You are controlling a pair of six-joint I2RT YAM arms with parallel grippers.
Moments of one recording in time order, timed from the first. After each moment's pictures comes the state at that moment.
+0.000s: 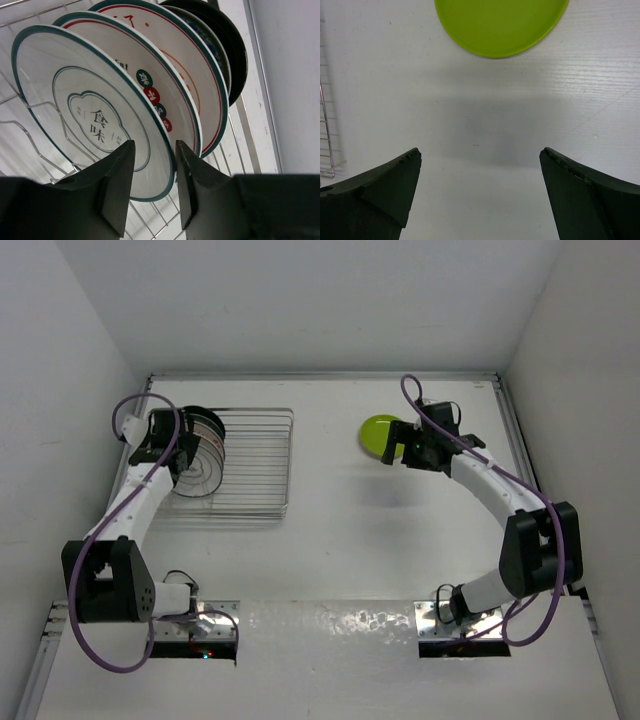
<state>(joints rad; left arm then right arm) 0.04 1.31 0.96 -0.41 -0.38 -1.13 0.23 1.49 1.02 -0.39 -0.05 0.35</state>
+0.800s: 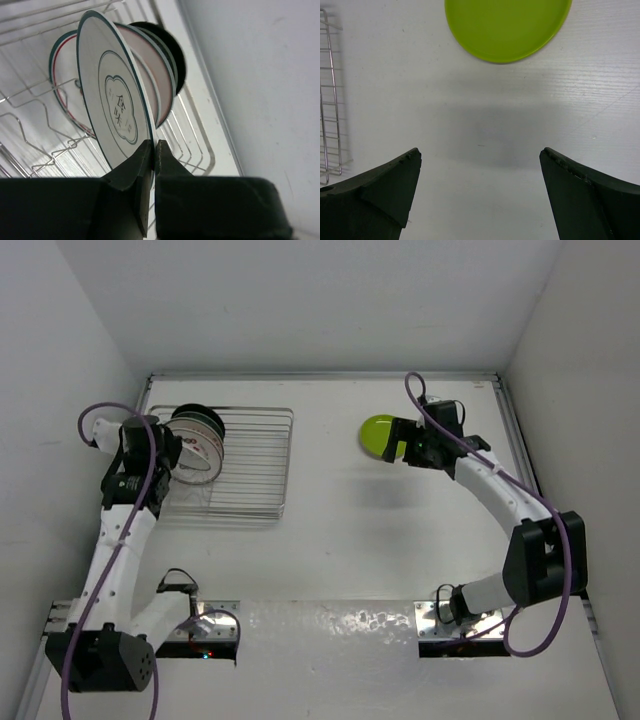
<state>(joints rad) 0.04 0.98 0.96 -0.52 -0.37 -1.11 0.23 1.45 1.02 -0.39 -0.06 0.36</state>
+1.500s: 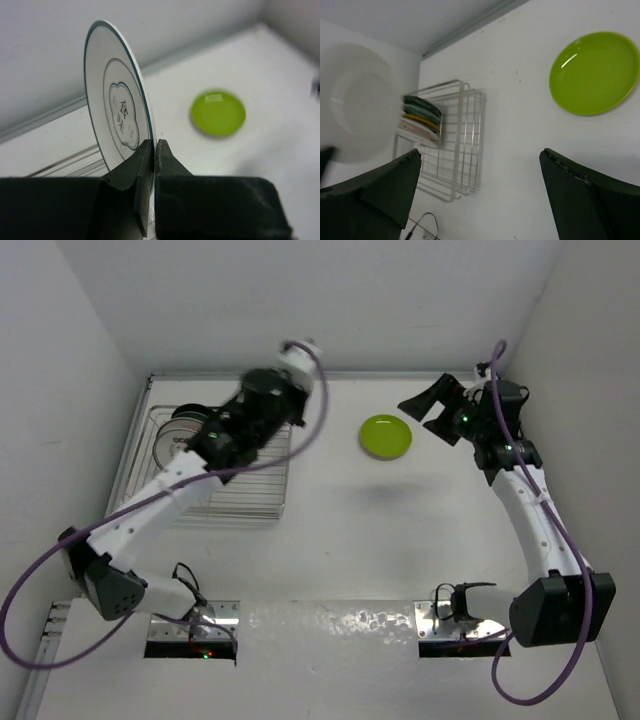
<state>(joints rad) -0.63 1.34 1.49 -0.31 -0.21 0.00 0.08 1.24 1.09 -0.27 -0.39 0.69</state>
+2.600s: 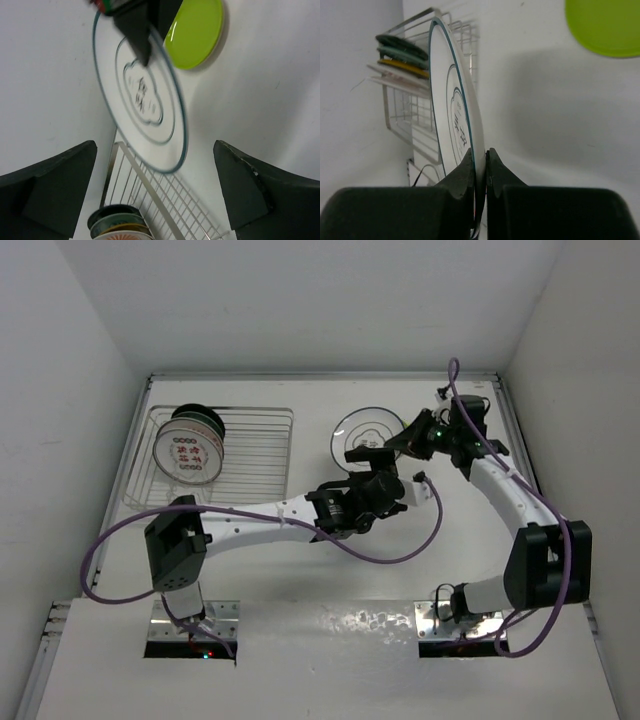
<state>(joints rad) -1.20 1.74 1.37 -0.17 -0.70 0.71 0.10 1.40 0.98 -0.20 -0.58 0.71</state>
